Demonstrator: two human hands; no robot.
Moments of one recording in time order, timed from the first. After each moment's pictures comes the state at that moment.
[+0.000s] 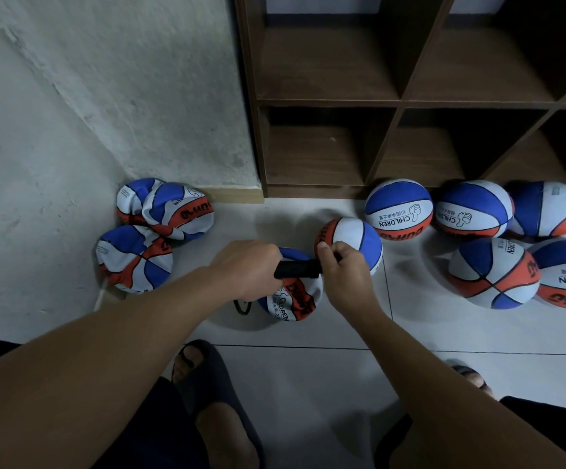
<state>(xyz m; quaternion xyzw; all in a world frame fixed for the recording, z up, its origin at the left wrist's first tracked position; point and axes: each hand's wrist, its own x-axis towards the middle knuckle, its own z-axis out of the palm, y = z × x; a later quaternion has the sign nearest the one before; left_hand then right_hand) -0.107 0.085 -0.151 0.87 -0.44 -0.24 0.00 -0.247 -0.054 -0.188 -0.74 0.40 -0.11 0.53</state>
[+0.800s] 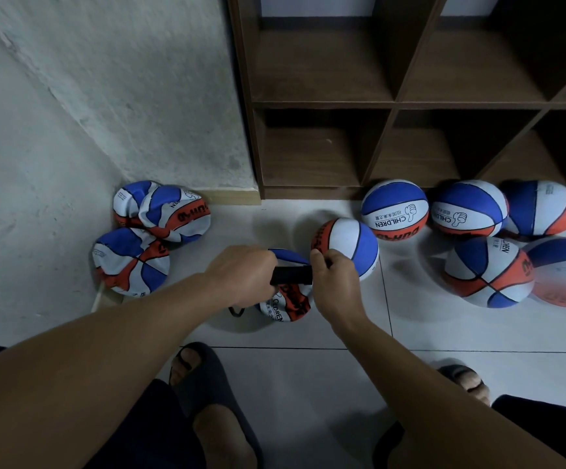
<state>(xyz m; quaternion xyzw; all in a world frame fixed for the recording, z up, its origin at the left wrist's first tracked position) -0.109 0.090 -0.159 0.86 -0.47 -0.21 -0.03 -0.249 -0.034 -0.187 -0.72 0.42 -0.12 0.53</state>
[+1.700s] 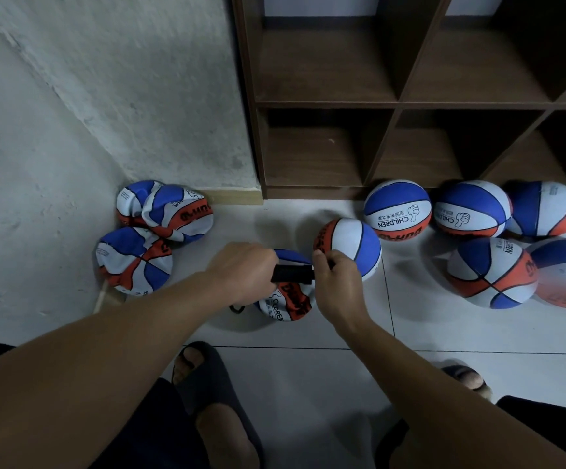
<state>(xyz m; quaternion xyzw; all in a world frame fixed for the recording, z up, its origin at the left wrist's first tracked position) -0.108 0.092 -0.155 0.86 -0.47 -0.18 -0.04 -0.250 -0.033 -0.185 -0.74 0.41 -0.12 0.52</state>
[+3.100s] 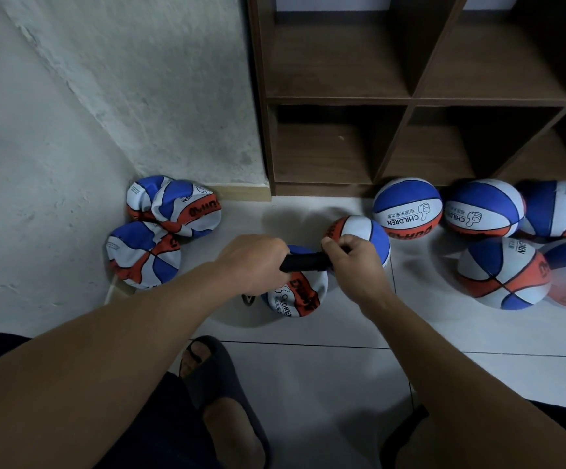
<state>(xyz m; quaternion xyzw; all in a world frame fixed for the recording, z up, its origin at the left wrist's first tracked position) -0.104 0.089 -0.145 0.86 -0.46 -0.23 0.01 -0.241 -0.064 -0.176 -0.74 0.40 -0.07 0.54</state>
